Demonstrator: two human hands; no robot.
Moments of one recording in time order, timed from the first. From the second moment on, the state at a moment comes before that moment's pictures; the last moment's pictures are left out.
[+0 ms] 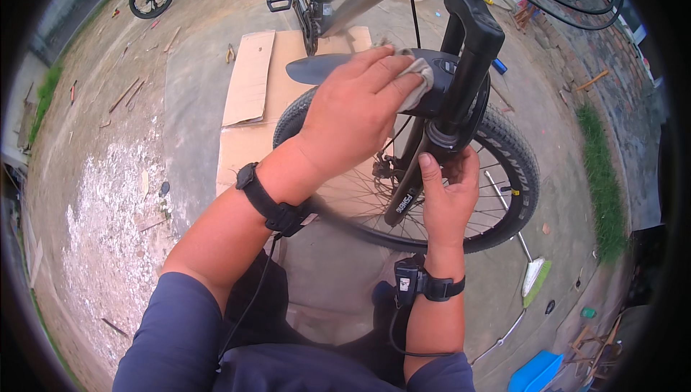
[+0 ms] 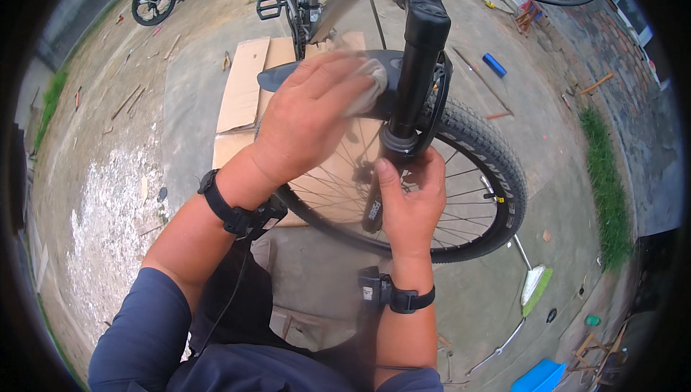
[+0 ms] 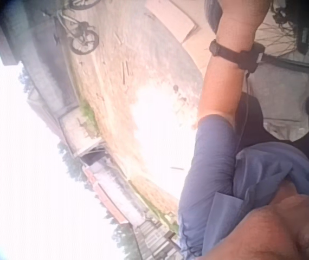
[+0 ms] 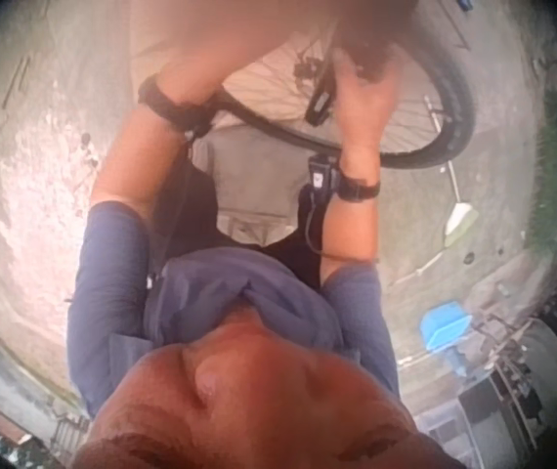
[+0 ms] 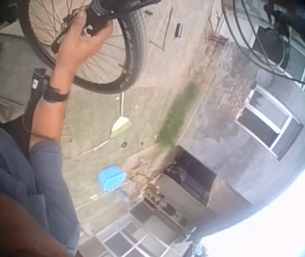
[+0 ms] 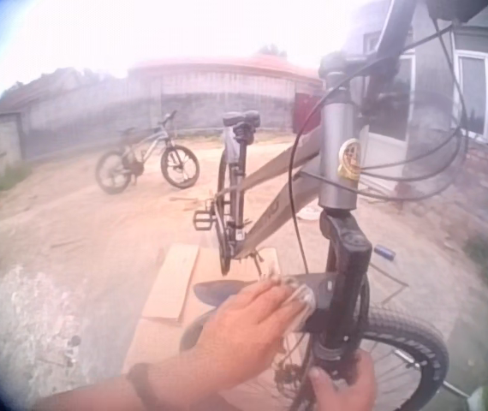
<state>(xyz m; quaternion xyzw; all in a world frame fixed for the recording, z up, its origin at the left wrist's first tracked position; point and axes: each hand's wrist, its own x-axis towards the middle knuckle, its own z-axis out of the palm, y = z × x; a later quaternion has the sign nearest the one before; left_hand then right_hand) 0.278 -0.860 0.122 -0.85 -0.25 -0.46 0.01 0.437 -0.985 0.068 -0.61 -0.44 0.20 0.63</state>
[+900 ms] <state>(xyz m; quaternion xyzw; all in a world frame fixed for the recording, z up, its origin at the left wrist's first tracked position) 0.285 -0.805 0.178 -0.84 -0.38 -0.19 -0.34 0.439 -0.986 0.063 -0.58 -0.43 0.23 0.66</state>
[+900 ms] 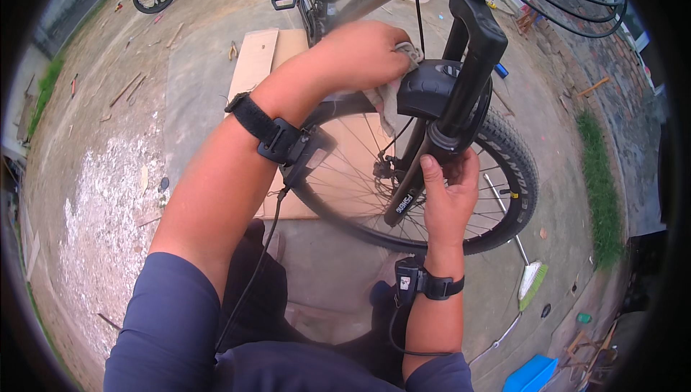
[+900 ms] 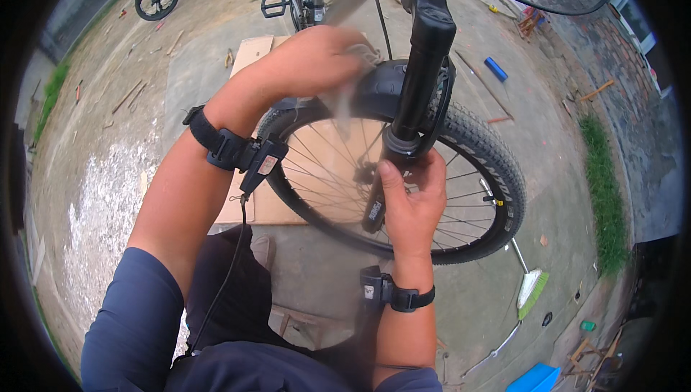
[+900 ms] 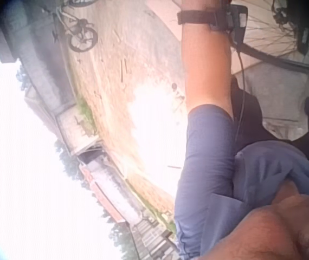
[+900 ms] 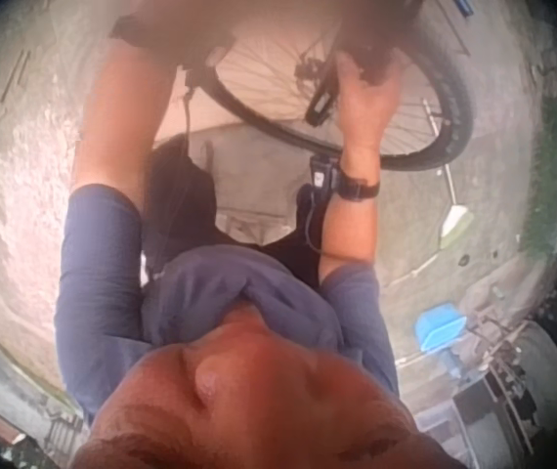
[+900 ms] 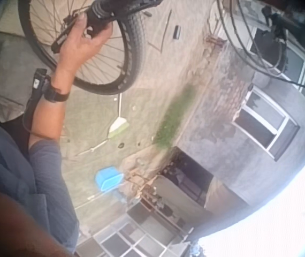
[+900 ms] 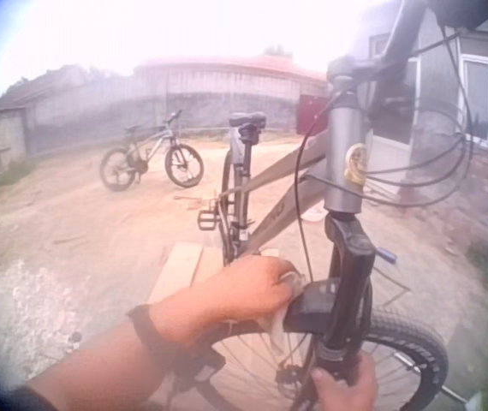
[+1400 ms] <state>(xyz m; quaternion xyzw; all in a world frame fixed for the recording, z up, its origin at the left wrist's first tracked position) 0.294 -0.815 0.171 -0.85 -0.26 -0.32 -0.34 0.433 -0.984 0.063 -0.57 -0.43 0.24 0.66</state>
